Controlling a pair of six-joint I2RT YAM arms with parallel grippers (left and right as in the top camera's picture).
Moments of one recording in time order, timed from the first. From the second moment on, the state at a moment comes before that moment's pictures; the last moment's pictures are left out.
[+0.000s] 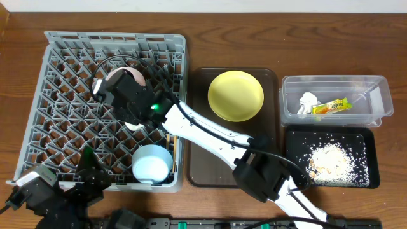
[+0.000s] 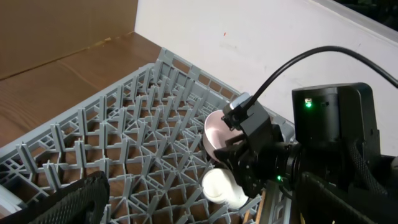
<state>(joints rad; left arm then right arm) -0.47 0.29 1.02 -1.14 -0.72 -0.65 1.01 2.38 2.18 -0.58 0.01 -0.28</state>
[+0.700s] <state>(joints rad) -0.47 0.29 1.02 -1.14 -0.72 -0.65 0.79 2.30 2.26 -0.40 -0.53 0.21</state>
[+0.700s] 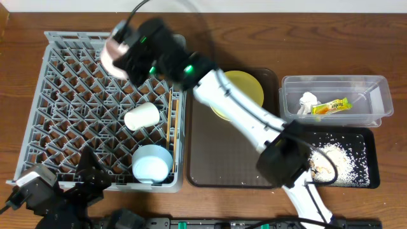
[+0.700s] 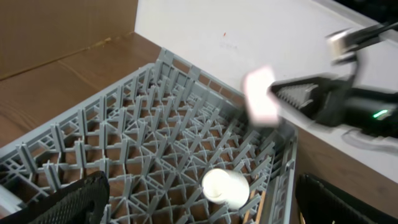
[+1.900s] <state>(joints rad) -0.47 0.29 1.02 -1.14 -0.72 -0.65 0.59 2.62 2.27 0.06 -1.28 1.10</state>
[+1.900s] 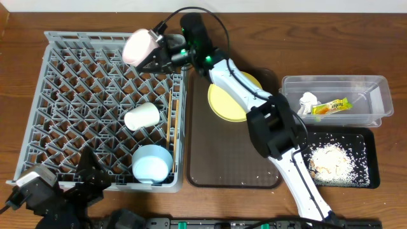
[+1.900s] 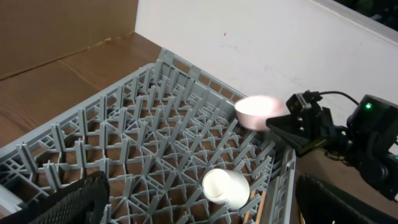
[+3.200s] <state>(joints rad) -0.47 0.29 1.02 -1.14 -0.72 -0.65 0.84 2.28 2.27 -0.61 0.03 -0.32</state>
